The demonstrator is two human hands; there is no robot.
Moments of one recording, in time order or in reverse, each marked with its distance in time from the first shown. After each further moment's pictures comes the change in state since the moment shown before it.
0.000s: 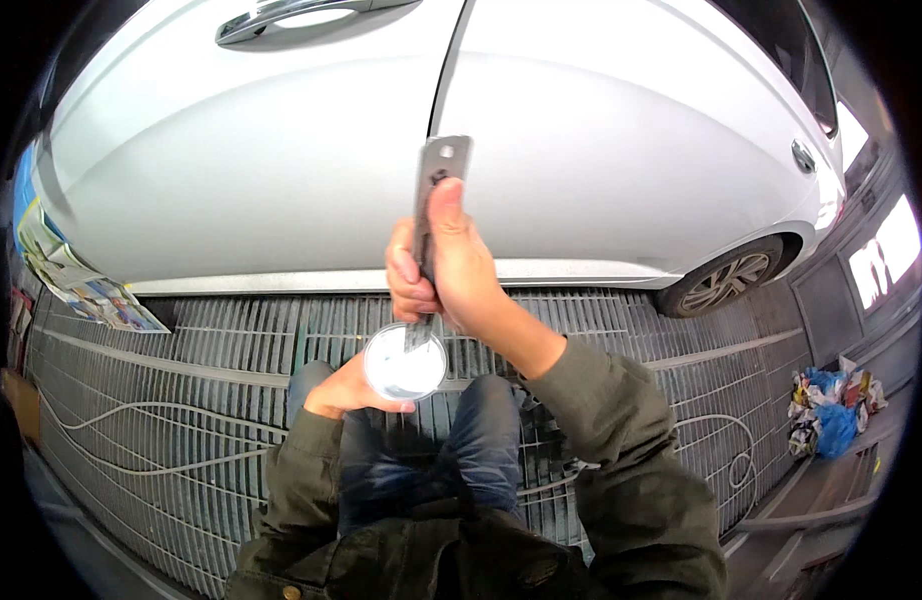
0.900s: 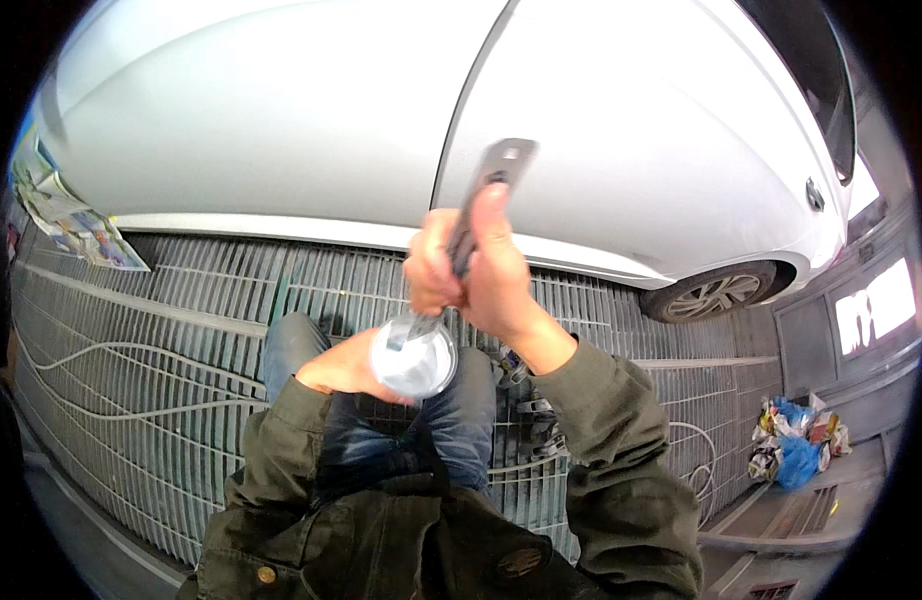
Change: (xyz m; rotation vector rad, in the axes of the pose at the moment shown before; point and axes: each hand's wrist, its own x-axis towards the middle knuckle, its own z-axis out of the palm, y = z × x) left_hand -0.006 -0.015 0.018 0.093 -0.088 0.024; right_hand -0.023 0.021 -0.014 0.055 -0.225 -0.065
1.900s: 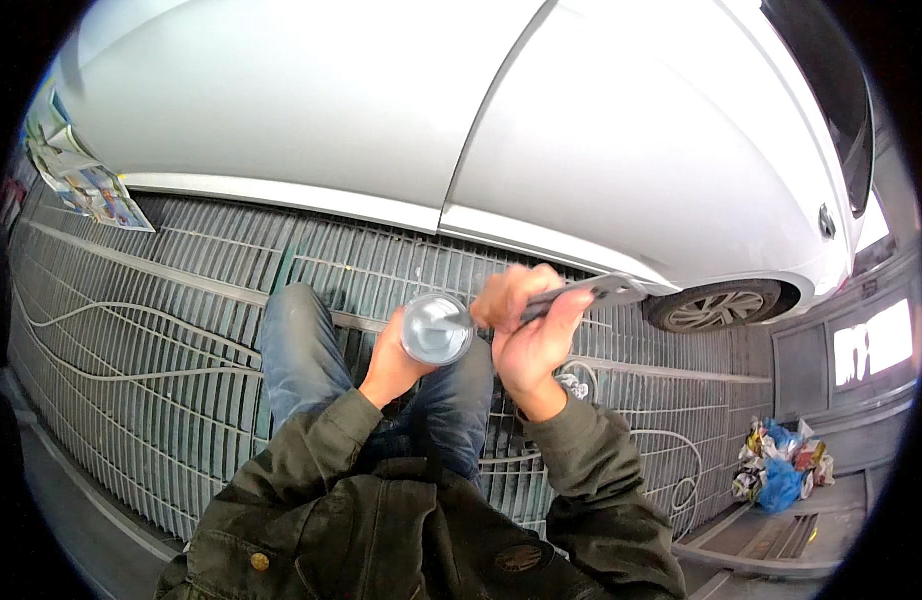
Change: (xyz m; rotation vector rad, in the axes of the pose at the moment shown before) left_hand 0.017 -0.091 0.071 0.203 0.831 0.103; right_hand -0.064 0.046 0.002 -0.095 0.452 -0.433
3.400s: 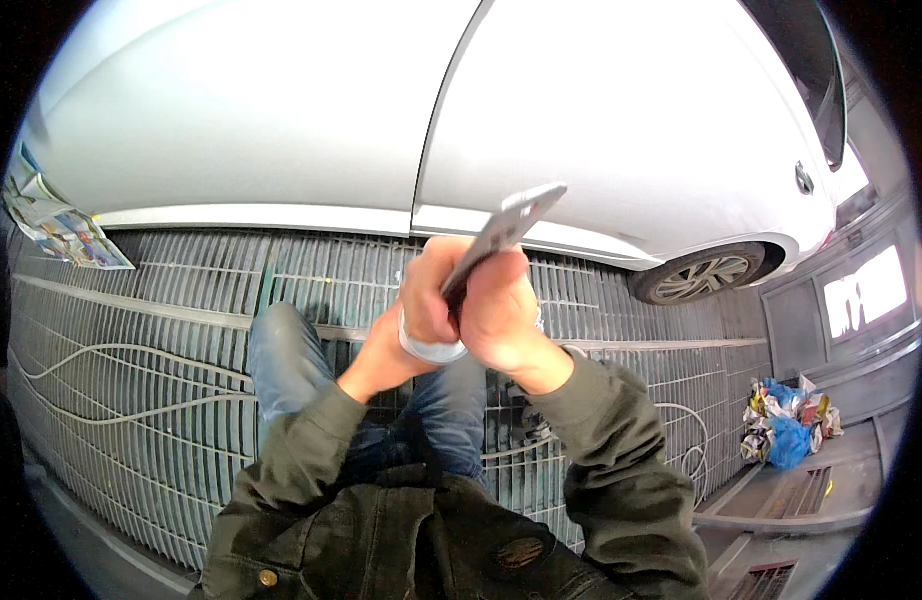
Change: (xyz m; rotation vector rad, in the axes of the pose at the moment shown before) left_hand 0.039 0.042 -0.007 -0.044 -0.377 0.109; right_hand 0.040 -0.037 0.035 -0.128 -0.444 0.187
